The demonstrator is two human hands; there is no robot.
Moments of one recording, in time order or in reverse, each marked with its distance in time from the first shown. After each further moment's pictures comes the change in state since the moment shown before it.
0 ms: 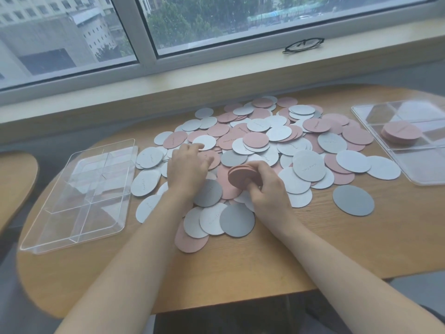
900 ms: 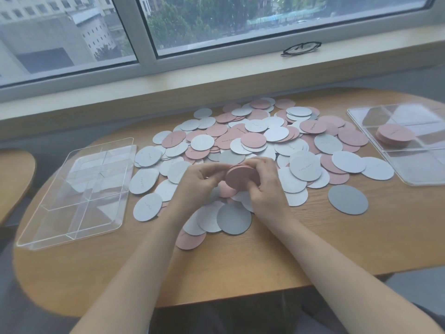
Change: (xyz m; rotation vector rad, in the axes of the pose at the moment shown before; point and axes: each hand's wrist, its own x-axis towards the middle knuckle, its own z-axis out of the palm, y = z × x) left_hand -0.060 0.027 -0.023 -0.870 -0.270 0.072; right_hand 0.000 -0.003 -0.001 -0.020 0.017 -0.064
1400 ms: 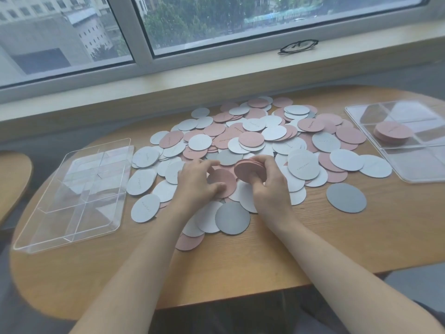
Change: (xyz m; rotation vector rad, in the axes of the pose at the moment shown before) left_hand 0.024 -0.029 0.000 0.700 0.065 -0.023; right_hand 0.000 0.004 -0.003 0.100 0.127 0.116
